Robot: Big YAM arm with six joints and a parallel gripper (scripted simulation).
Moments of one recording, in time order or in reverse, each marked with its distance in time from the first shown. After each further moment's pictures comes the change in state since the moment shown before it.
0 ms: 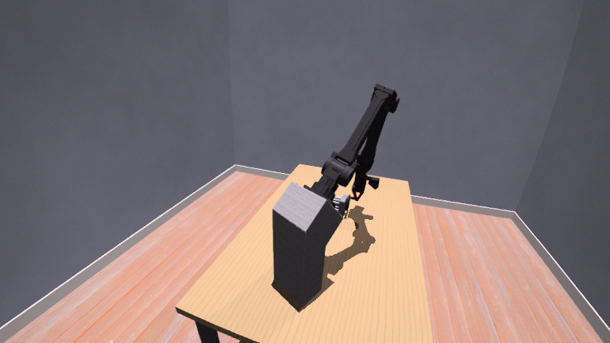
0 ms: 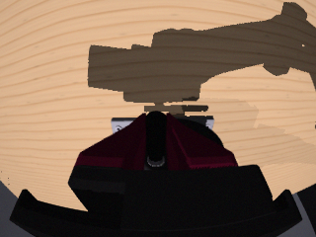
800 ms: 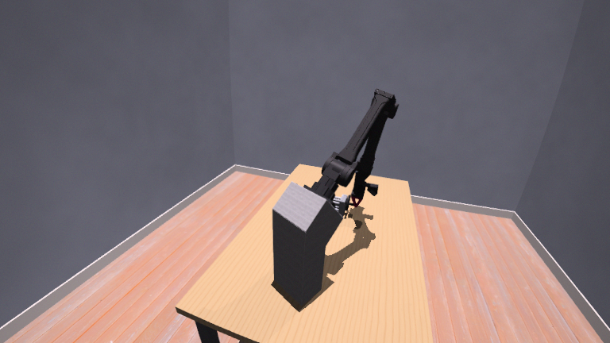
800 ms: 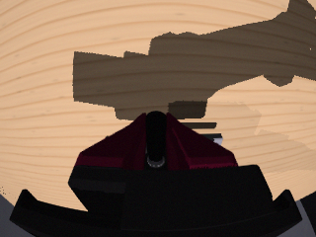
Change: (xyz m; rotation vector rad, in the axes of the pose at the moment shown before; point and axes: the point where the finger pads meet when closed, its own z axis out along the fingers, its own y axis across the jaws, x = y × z) arm 0.000 0.000 0.040 -0.001 0.000 -0.001
